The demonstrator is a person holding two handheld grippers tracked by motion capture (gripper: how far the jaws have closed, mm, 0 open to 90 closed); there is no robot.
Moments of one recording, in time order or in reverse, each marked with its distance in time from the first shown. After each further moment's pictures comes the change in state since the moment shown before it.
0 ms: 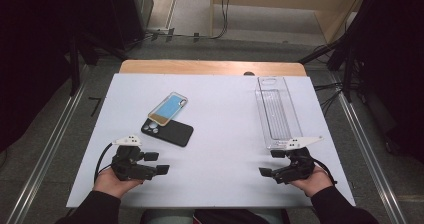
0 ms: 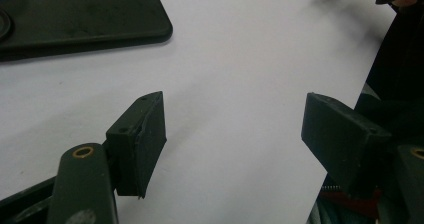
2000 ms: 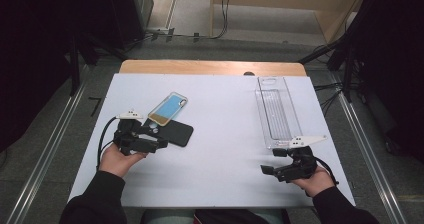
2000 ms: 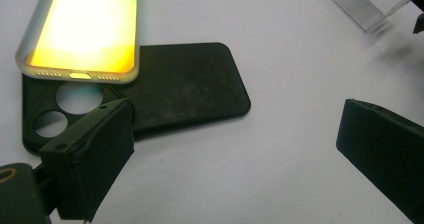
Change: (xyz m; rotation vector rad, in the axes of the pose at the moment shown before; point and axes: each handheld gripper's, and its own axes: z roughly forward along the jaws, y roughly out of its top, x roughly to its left) left arm 0.028 0.055 0.001 -0.056 0.187 -0.030; right arm -0.003 -0.001 -0.005 -0.028 0.001 0.036
